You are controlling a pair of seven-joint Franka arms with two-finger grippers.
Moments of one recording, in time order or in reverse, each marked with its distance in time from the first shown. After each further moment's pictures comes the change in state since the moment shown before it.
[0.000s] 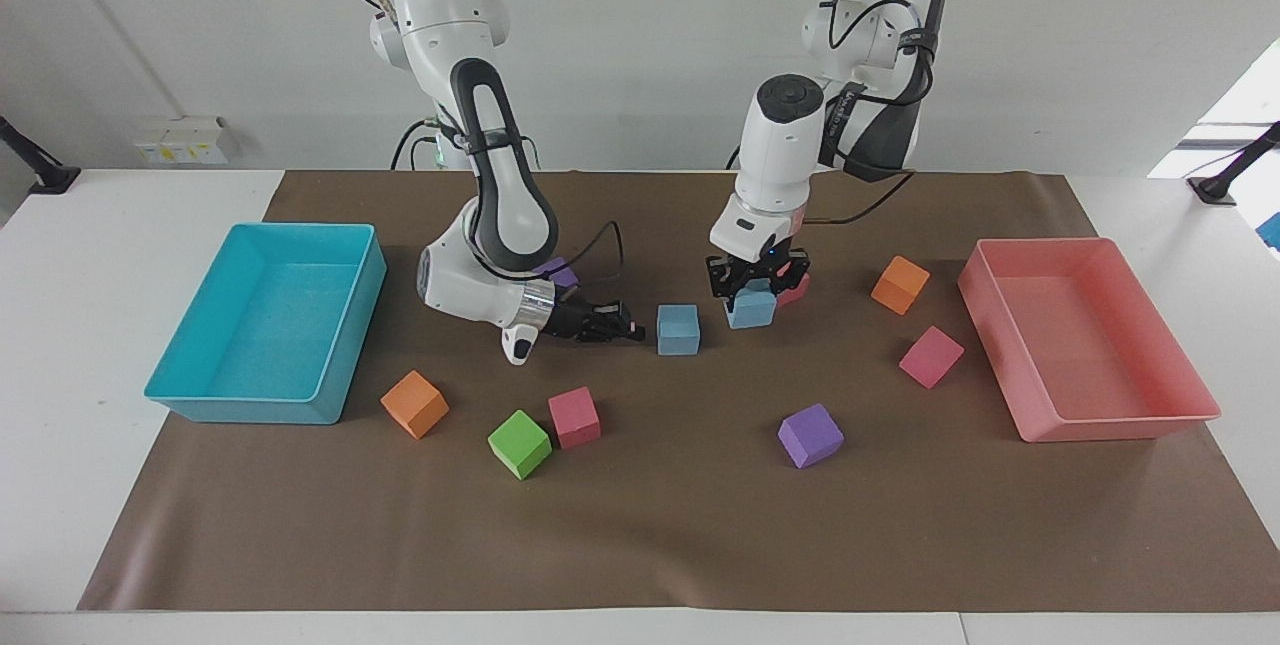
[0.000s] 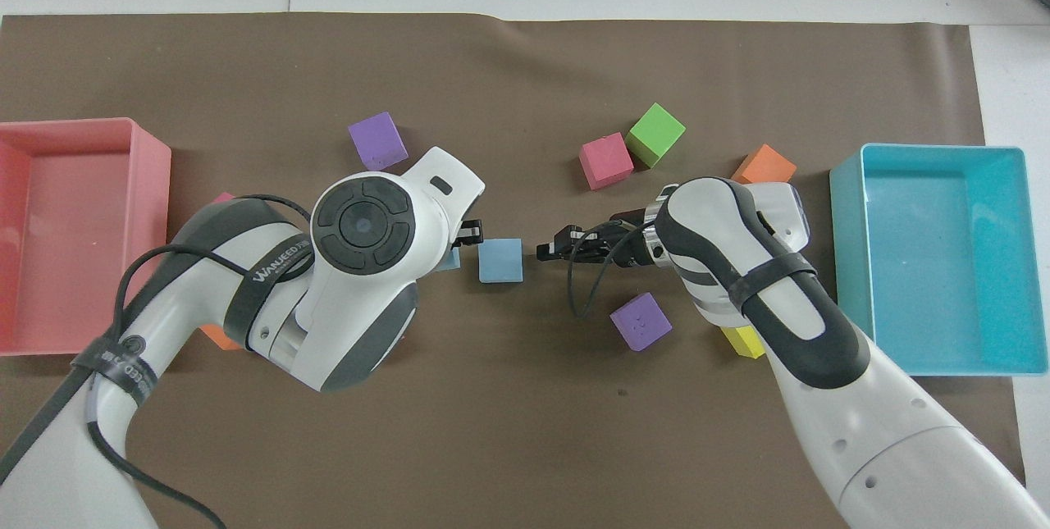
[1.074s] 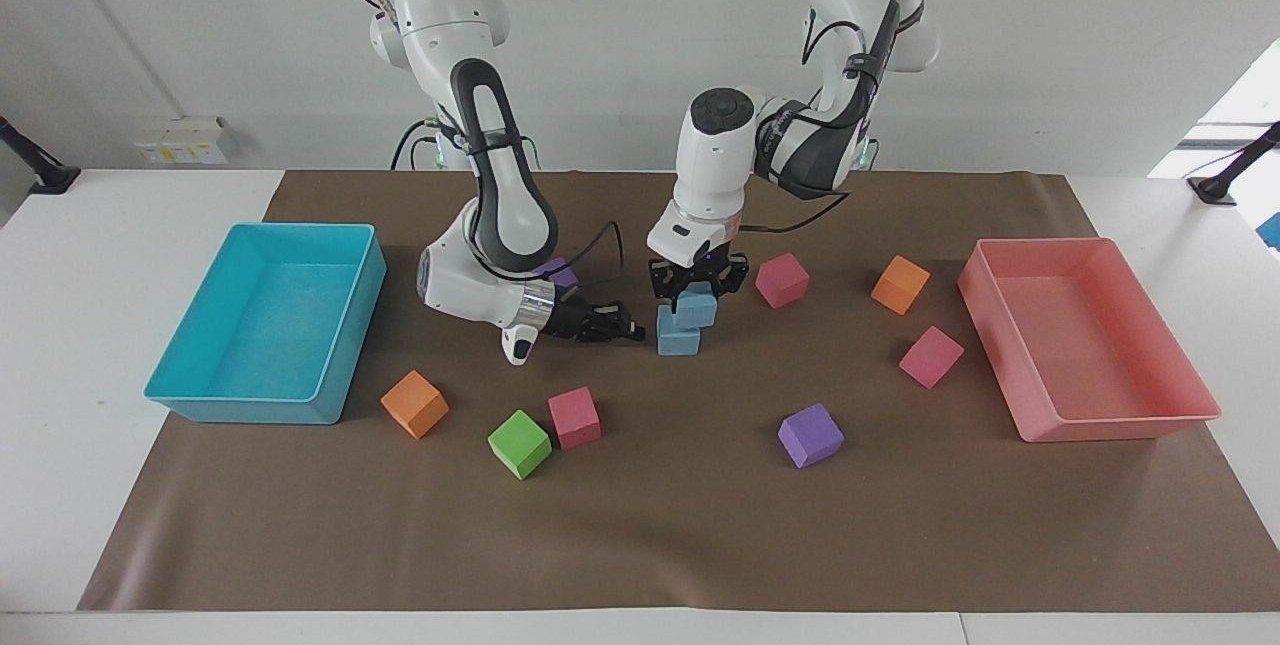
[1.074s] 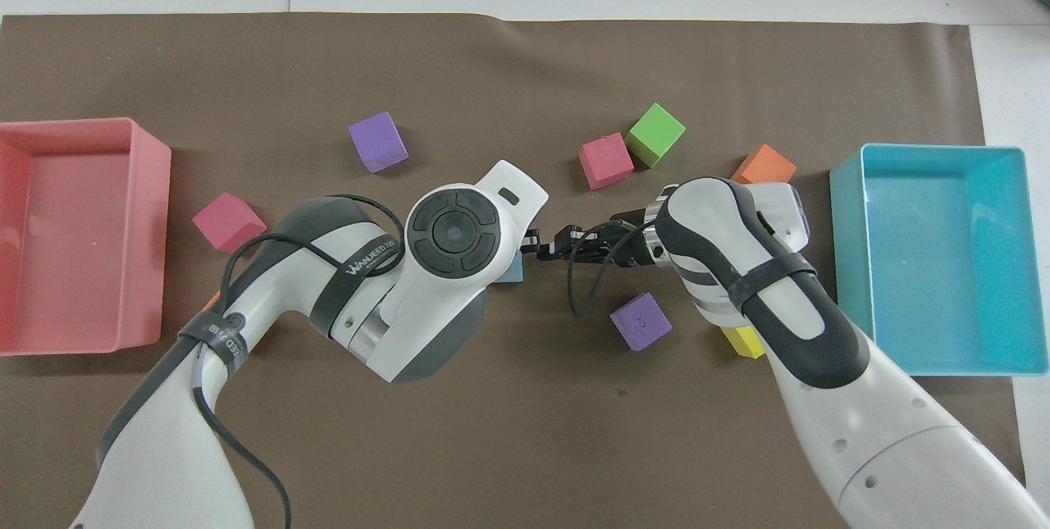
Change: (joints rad) left arm -0.081 0.128 0.002 0.092 0.007 0.023 -0.077; right arm 0.000 0.001 0.000 0.000 0.000 0.000 0.003
